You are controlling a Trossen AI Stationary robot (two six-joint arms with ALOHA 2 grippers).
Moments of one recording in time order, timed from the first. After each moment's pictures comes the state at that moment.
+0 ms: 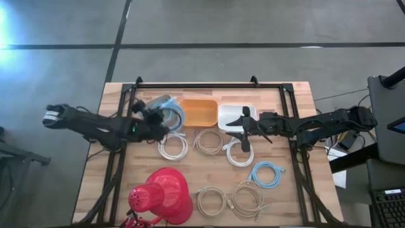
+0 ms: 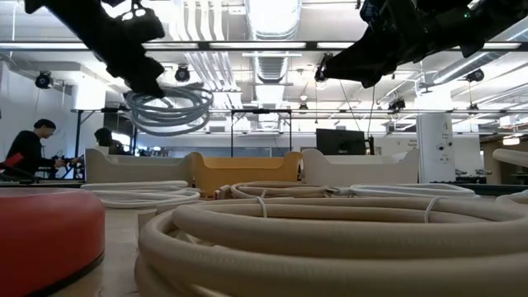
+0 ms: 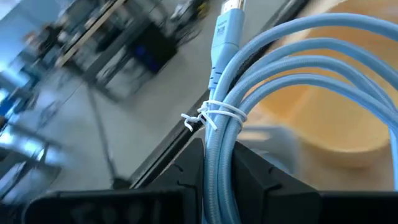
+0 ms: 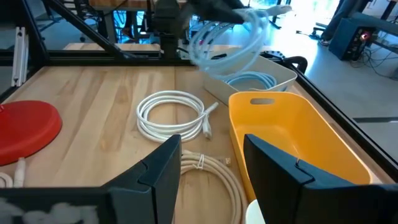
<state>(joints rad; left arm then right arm) -0.10 1.05 0.75 -0.66 -1.07 -0.36 -0.03 1.13 0.52 0.34 0.07 0.01</state>
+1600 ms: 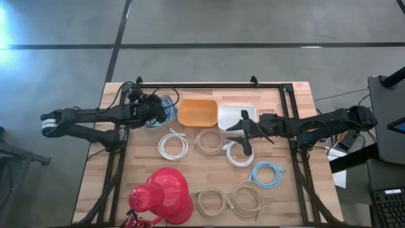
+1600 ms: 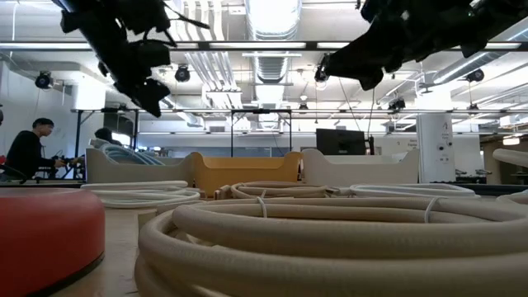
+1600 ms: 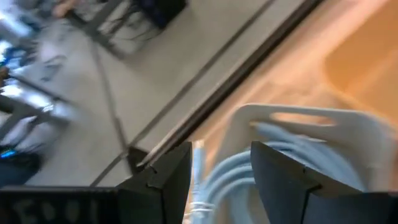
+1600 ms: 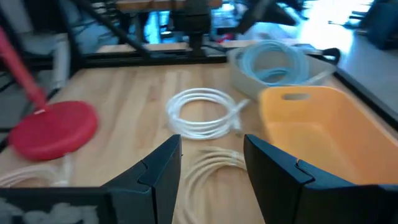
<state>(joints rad) 0.22 1.04 0.75 -0.60 -0.88 -0.19 0.01 1.13 0.52 0.33 -0.01 0.07</state>
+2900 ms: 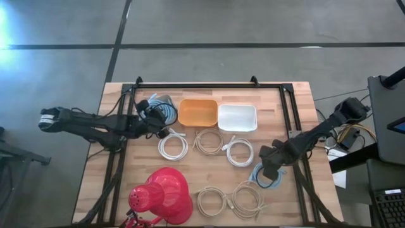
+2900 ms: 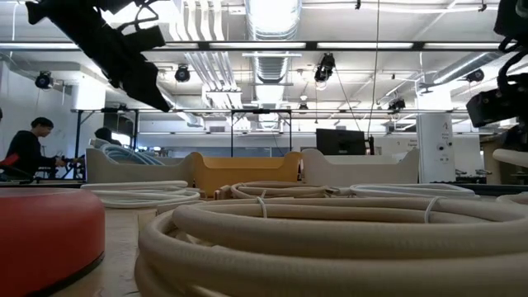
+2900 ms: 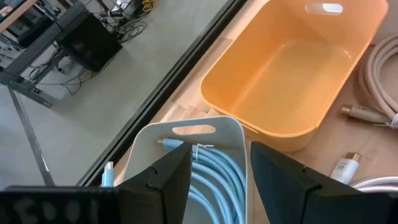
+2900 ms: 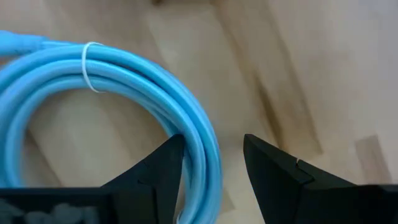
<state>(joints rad) -0.02 0.96 0.65 -0.47 -0.78 -0.20 0.53 1.21 0.49 -0.70 0.05 0.99</state>
